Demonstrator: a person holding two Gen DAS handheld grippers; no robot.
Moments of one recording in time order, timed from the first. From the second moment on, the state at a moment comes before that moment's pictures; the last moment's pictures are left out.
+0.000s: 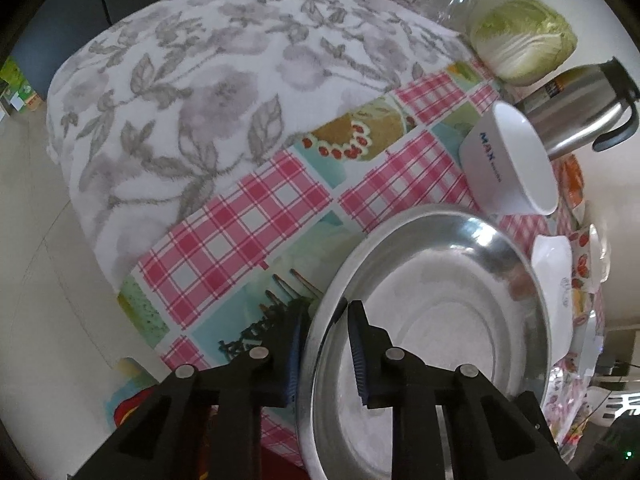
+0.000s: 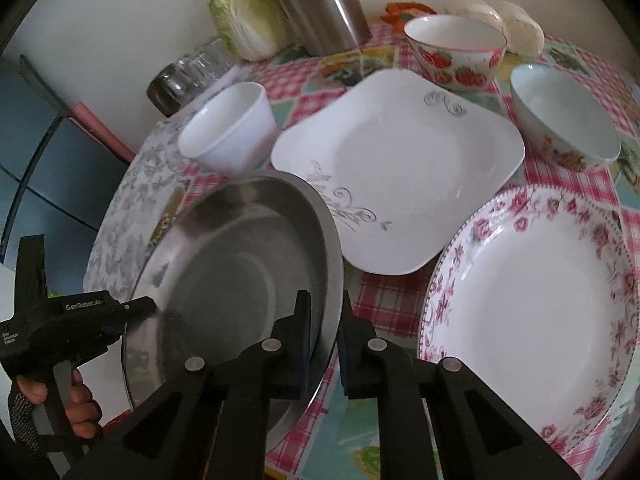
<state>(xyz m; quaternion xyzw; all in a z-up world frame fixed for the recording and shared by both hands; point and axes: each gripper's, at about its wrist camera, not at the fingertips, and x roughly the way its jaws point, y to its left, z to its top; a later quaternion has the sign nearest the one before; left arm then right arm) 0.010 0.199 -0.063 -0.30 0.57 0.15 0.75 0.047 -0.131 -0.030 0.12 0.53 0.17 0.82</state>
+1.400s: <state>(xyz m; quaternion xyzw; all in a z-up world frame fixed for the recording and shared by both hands) 0.116 0.050 0.053 -0.17 0.50 0.05 0.85 0.096 -0.272 0.041 0.23 0.41 0.12 0.87</state>
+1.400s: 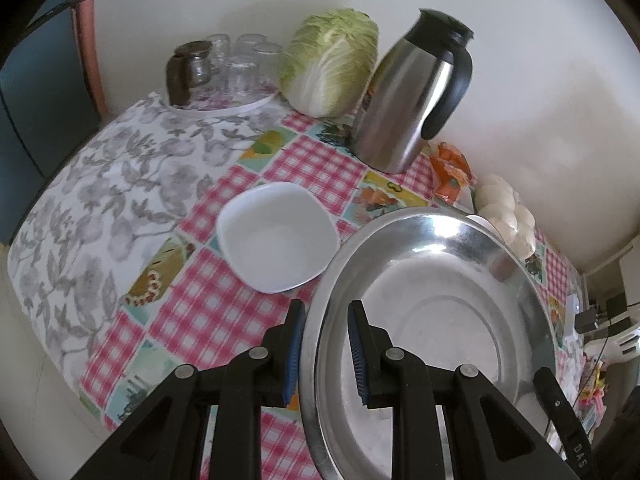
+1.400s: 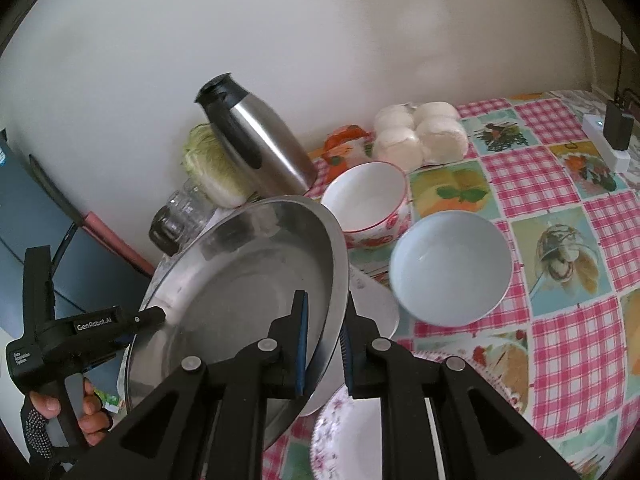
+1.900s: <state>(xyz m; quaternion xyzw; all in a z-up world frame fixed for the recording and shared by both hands) 0.140 0.043 0.012 -0.16 0.54 0.04 0.83 0.121 -0.270 0.002 0.21 0.45 0.10 0.86</state>
